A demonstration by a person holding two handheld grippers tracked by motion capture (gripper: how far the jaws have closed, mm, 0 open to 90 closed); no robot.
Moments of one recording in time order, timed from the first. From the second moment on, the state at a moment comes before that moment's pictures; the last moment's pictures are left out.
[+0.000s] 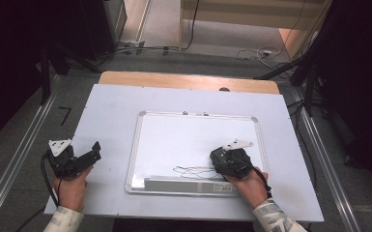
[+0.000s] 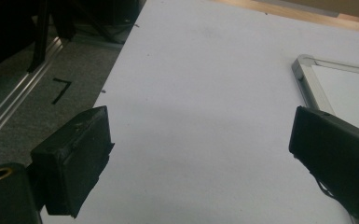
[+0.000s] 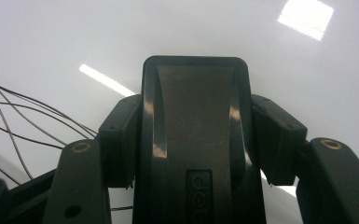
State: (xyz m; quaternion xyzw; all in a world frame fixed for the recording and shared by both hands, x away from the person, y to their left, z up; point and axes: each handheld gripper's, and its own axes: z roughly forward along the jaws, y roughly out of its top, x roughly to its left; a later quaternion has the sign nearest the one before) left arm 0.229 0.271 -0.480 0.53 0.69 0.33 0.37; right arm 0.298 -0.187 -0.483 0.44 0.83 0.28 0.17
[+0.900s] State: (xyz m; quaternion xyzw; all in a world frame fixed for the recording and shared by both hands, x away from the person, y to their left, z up) left arm 0.231 0.269 -0.480 0.53 0.69 0.33 0.37; right arm 0.295 -0.171 -0.483 0.44 0.83 0.28 0.18
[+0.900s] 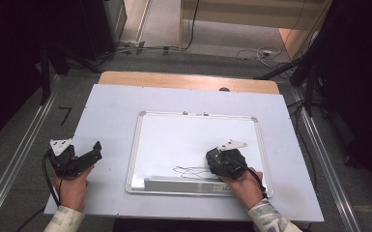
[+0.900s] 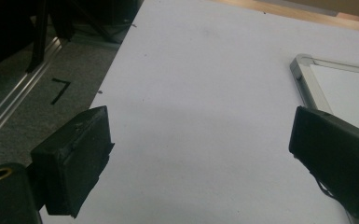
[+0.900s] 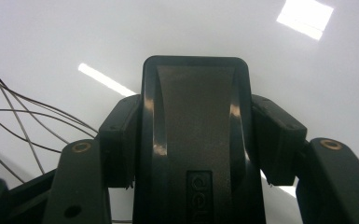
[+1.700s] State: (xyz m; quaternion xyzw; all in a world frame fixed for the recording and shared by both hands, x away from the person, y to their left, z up) left arm 0.230 0.269 -0.479 0.53 0.69 0.33 0.37; right arm 0.290 -0.142 -0.485 0.42 0.85 0.27 0.18
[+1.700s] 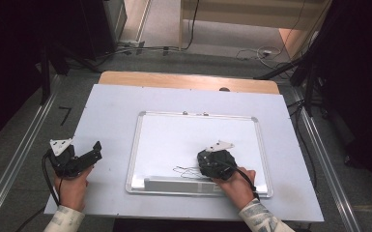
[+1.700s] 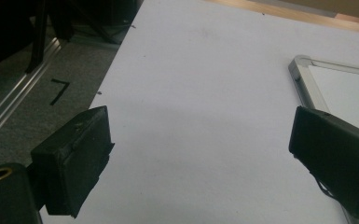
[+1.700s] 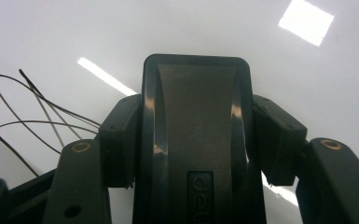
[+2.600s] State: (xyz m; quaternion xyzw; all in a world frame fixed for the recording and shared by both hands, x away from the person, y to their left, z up) left arm 0.231 0.268 -0.479 0.53 0.69 0.33 0.37; right arm 0.288 -0.104 -0.486 0.40 0.86 0.28 0.17
